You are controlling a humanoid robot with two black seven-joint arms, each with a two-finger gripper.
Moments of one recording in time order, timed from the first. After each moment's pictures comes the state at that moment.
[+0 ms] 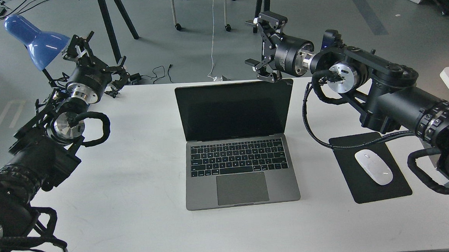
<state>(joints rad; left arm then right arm) -0.93 0.18 -0.67 -0.26 -0.21 -0.49 -0.26 1.19 -0.14 0.25 0.57 0.03 0.34 -0.02</state>
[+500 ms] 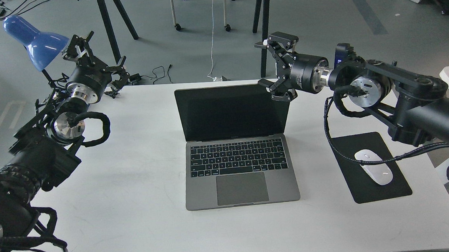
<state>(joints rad) -0.93 0.18 -0.67 -0.26 -0.21 -0.49 -0.26 1.11 -0.35 0.20 0.84 0.00 0.35 -0.05</state>
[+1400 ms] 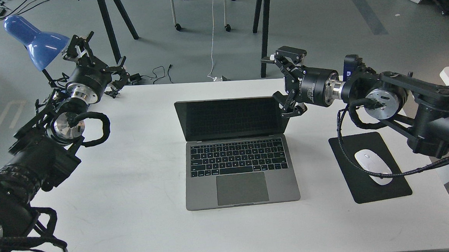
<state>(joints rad) -0.92 0.18 -0.67 -0.26 -0.21 -0.49 -0.26 1.06 -0.46 0.19 1.01 0.00 0.35 -0.05</state>
